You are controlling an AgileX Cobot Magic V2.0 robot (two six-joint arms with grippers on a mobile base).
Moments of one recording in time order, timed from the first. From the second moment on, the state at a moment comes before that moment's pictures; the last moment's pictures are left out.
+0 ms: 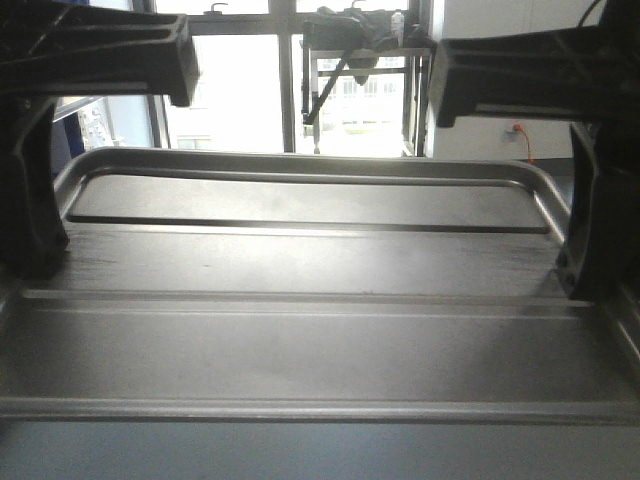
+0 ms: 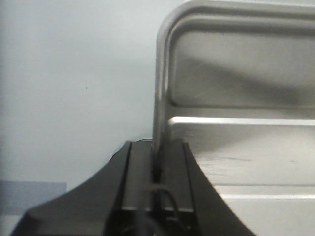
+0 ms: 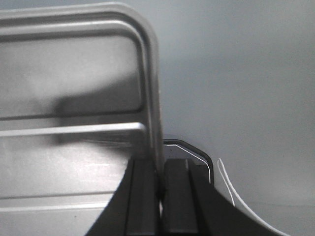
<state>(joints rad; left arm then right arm) -1.14 1.28 -0.99 0.38 1.10 -1.21 0.95 1.22 -0.89 -0.31 1.02 1.19</state>
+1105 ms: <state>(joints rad) -1.14 1.28 -0.99 0.39 1.10 -1.21 0.95 1.22 -0.89 -0.31 1.02 1.19</state>
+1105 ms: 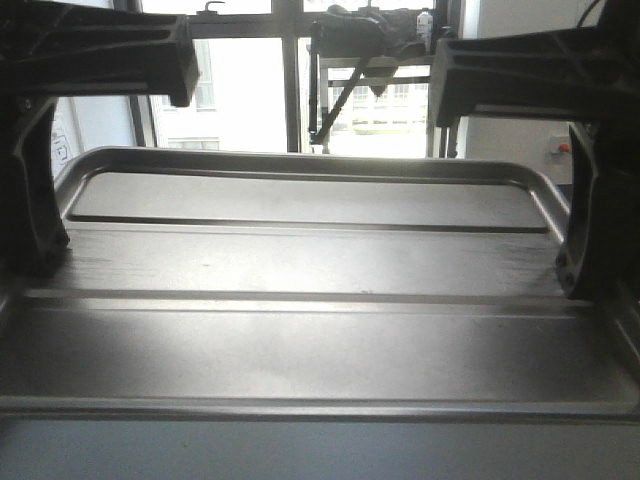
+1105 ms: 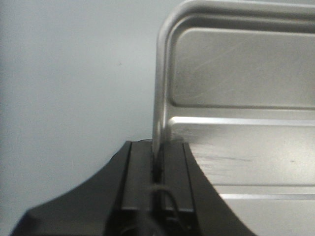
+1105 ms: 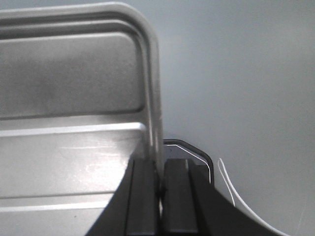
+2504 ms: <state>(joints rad) -1.14 1.28 -0.99 0.39 1.10 -1.21 0.95 1.22 -0.89 -0.31 1.02 1.19</state>
